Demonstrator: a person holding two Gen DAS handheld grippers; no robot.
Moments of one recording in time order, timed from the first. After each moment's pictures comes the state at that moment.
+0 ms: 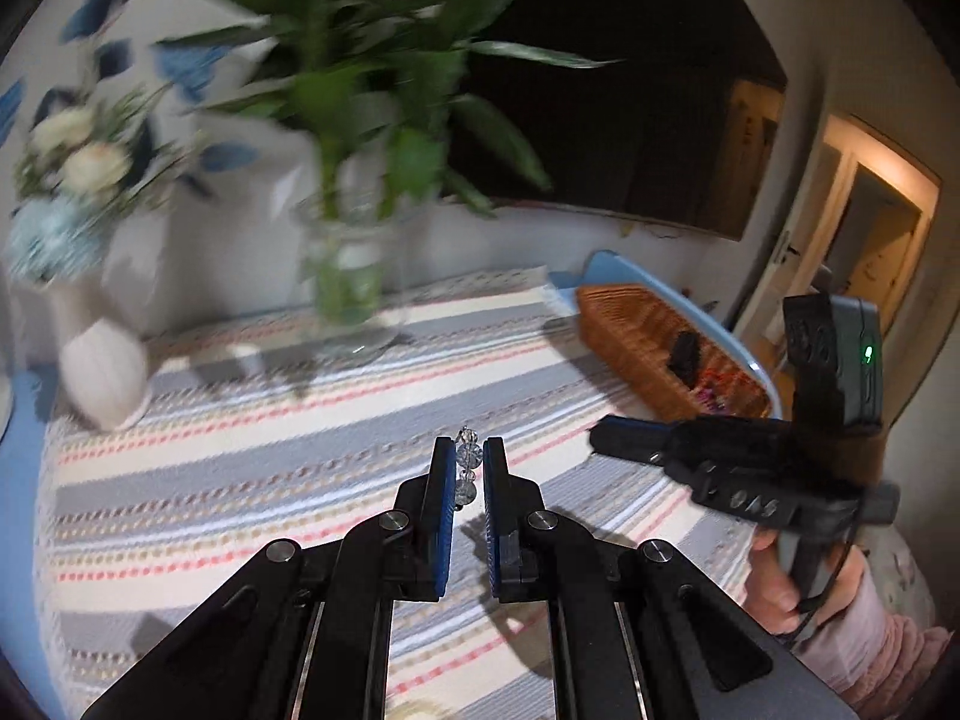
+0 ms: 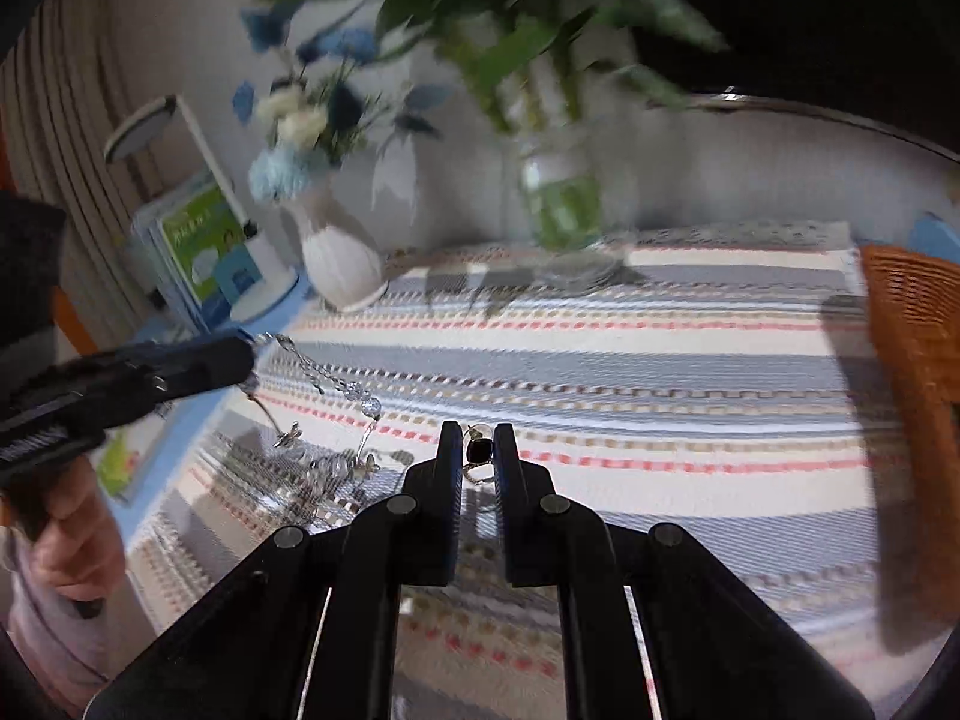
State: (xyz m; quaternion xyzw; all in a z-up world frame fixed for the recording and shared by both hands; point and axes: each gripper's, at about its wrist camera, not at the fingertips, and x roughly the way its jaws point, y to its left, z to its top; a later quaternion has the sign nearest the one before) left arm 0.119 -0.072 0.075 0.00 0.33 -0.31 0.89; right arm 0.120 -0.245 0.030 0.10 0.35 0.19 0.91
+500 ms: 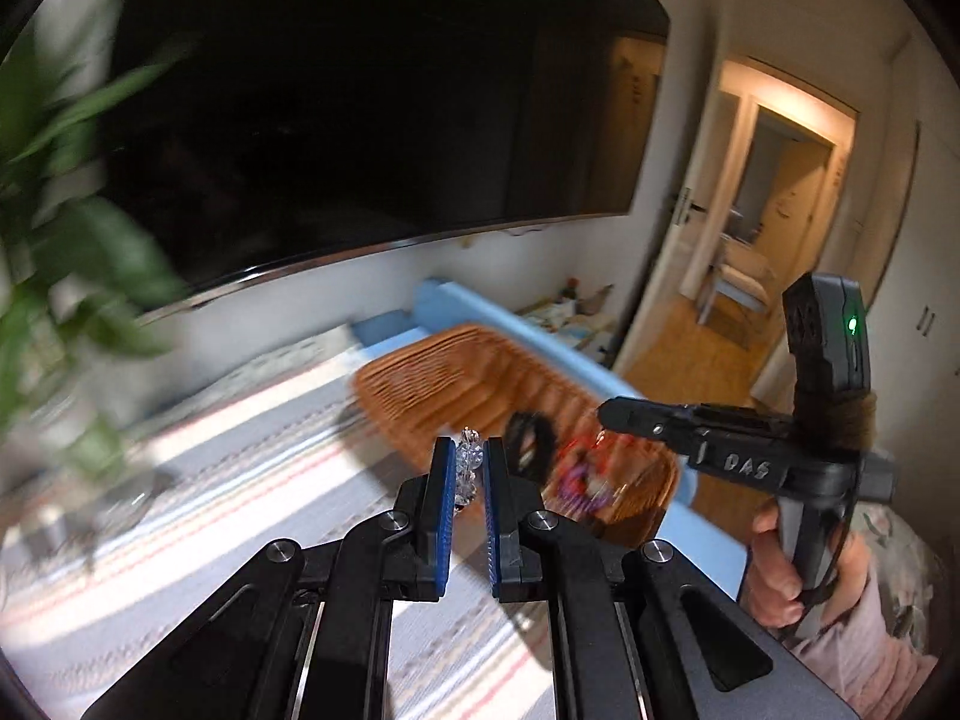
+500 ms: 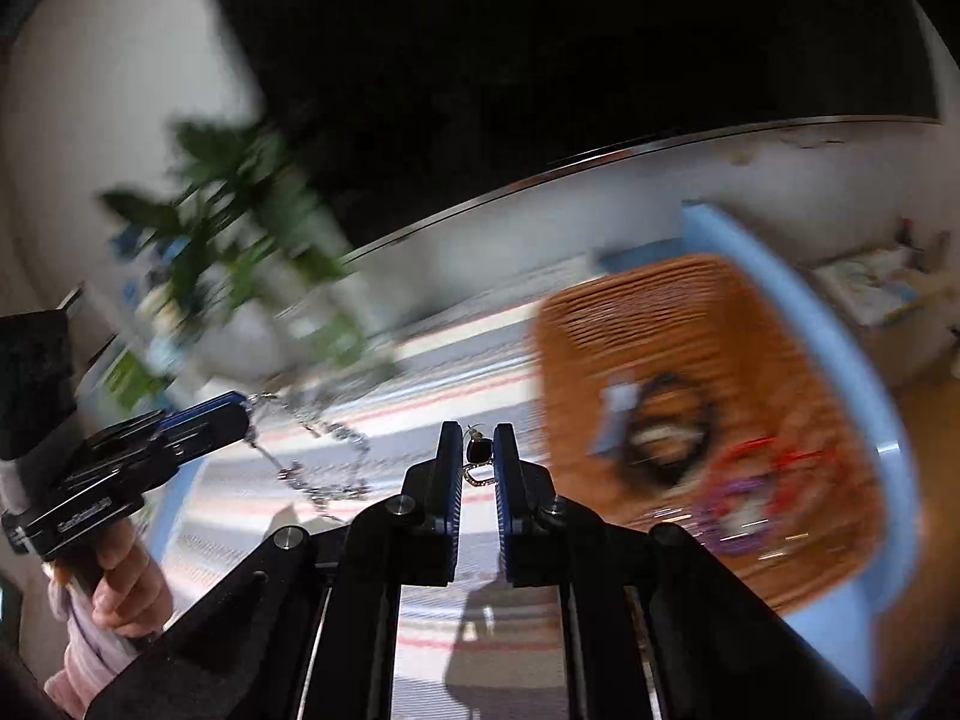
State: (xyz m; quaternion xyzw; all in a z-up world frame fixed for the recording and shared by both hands) left arm 0.152 -0.298 0.111 0.06 0.31 -0.43 0.85; right arm 0.088 -0.474 0.076 0.19 0.32 0.02 0.93
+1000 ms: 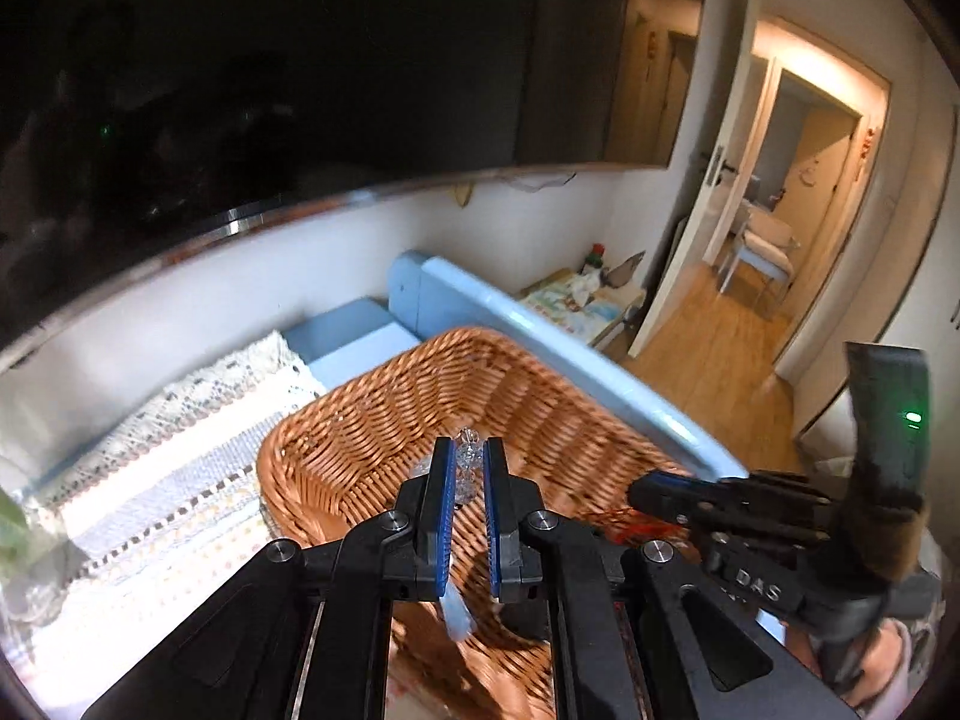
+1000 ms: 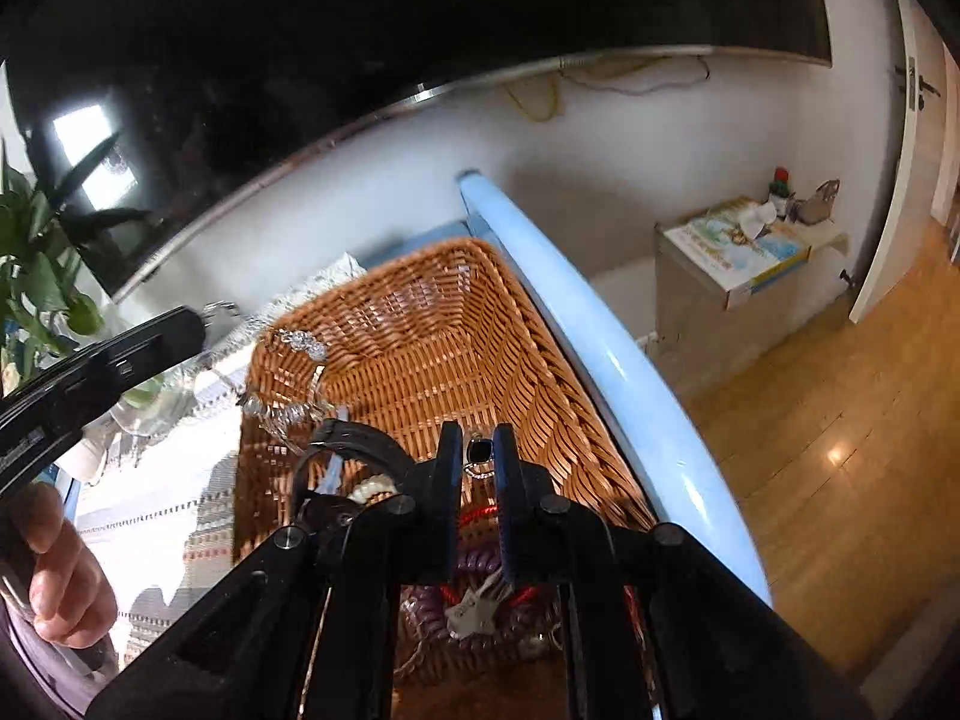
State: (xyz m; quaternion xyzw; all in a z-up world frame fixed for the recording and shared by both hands) left arm 0.234 -0.420 0.048 0.08 0.36 -0.41 0.83; right arm 0.138 -0.572 0.012 0.19 0.39 -0.09 0.89
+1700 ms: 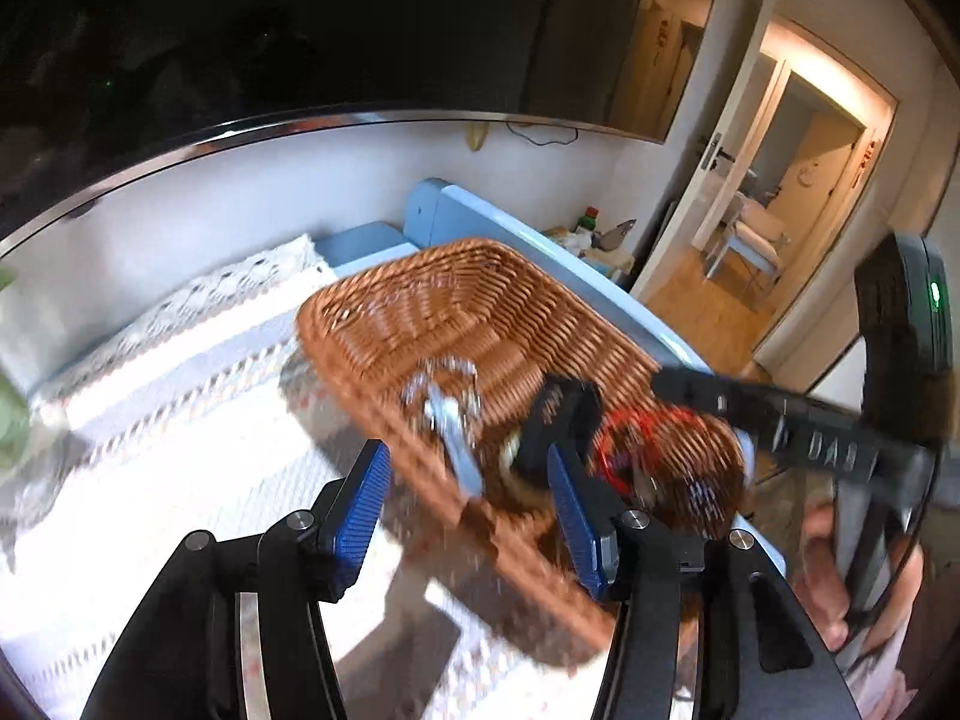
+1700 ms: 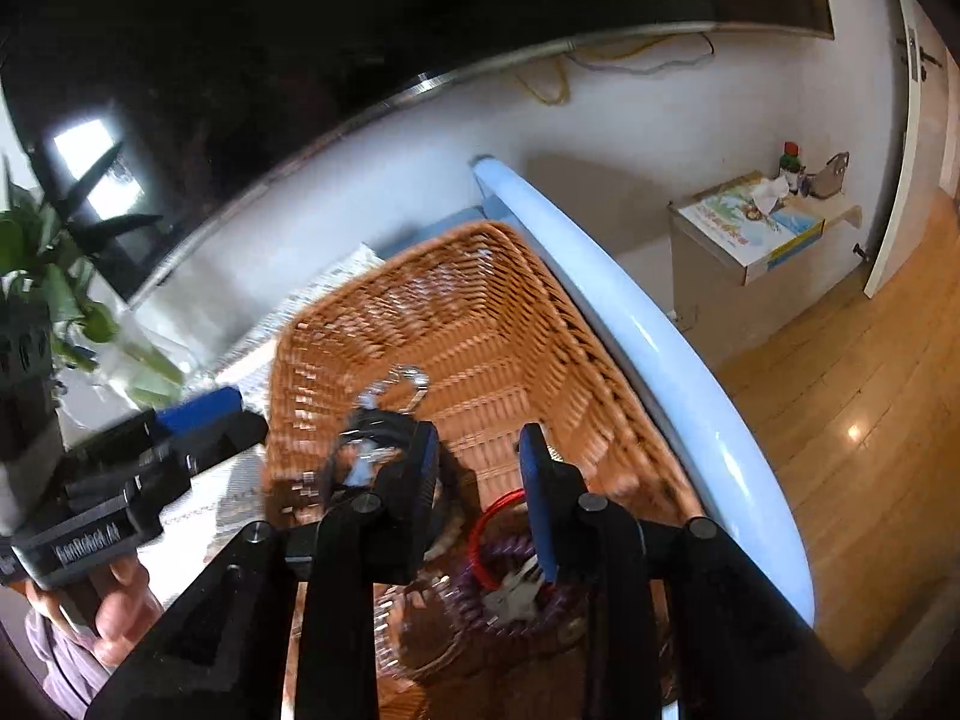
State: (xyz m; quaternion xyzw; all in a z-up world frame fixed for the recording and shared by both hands) left arm 0.194 -0.346 0.037 0.06 0.40 -0.42 0.82; right arm 0.123 -0.553 0.027 0.23 0.37 -0.07 0.90
